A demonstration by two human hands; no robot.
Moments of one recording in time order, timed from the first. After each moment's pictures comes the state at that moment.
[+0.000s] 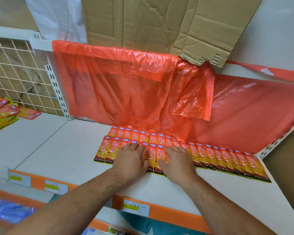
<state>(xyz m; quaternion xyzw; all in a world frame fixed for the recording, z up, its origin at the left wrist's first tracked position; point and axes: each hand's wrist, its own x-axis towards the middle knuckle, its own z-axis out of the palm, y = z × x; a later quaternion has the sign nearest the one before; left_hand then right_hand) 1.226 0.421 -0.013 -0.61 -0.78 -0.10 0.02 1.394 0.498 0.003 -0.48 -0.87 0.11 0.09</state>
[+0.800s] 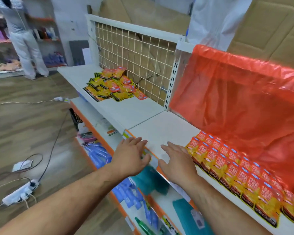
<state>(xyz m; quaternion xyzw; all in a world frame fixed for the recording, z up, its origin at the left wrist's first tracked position) 1.113 0.189 -0.013 -0.34 -0.93 -0.13 0.02 1.216 0.350 0.005 -0.16 -0.97 0.15 0.02</state>
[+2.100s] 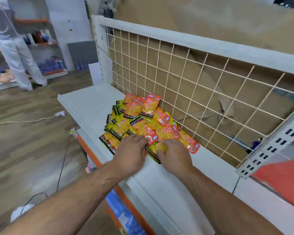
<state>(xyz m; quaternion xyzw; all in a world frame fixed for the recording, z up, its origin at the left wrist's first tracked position) 0.642 0.145 -0.021 -0.40 -0.90 -0.15 0.05 0.730 0.304 -0.011 -0.20 -0.96 0.20 0.06</state>
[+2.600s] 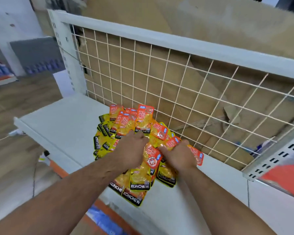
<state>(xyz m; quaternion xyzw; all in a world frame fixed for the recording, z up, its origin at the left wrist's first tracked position) 0.517 0.184 0.003 -0.53 -0.85 -0.02 -0.01 0.645 0.323 -0.010 -0.51 -0.81 0.29 0.06</state>
